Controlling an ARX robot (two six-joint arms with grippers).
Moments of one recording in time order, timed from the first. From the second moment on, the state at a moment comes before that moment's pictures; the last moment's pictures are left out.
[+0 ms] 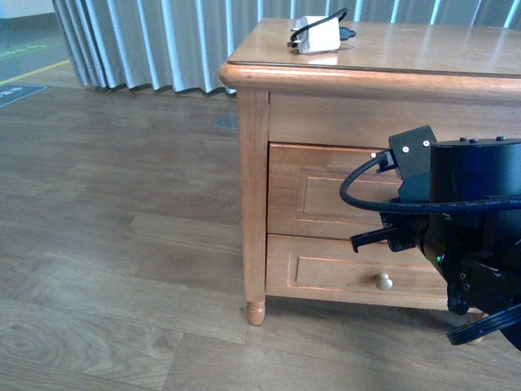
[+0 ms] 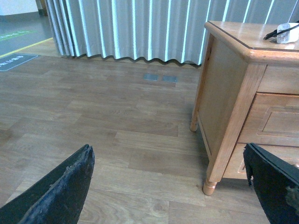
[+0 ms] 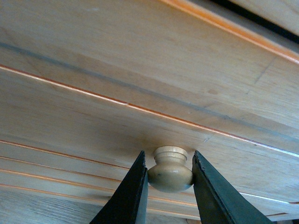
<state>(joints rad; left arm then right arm) 0.00 0.00 0.01 0.00 0.00 0.00 0.27 2.23 0.93 0.93 0.38 -0.23</state>
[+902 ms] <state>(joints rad) 0.00 0.00 0.01 0.00 0.00 0.00 0.26 2.06 0.64 0.99 0.24 -0.16</state>
